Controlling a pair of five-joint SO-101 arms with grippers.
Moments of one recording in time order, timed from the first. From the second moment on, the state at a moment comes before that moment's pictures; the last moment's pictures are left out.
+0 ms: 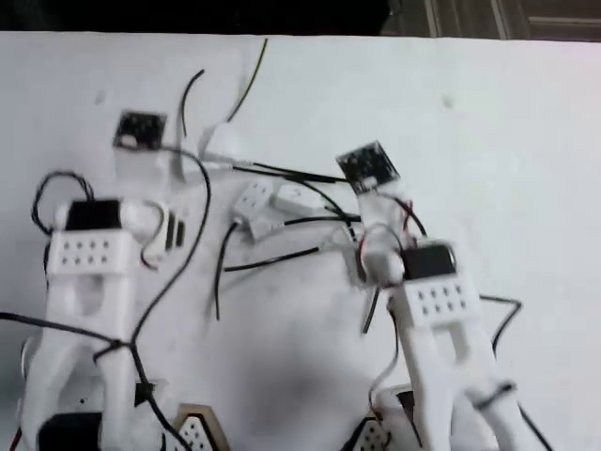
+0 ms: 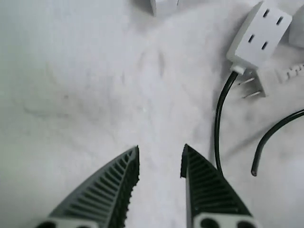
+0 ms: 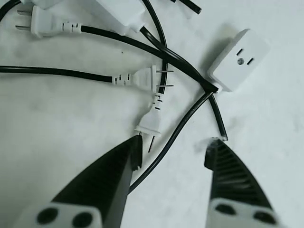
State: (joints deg) left arm -8.6 -29.1 41.0 68.8 -7.7; right arm -13.5 -34.4 43.7 64.7 15.5
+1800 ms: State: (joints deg) left arm -10.8 -33.7 61.6 50.9 -10.0; right arm -17.0 -22.3 18.8 87.2 19.3
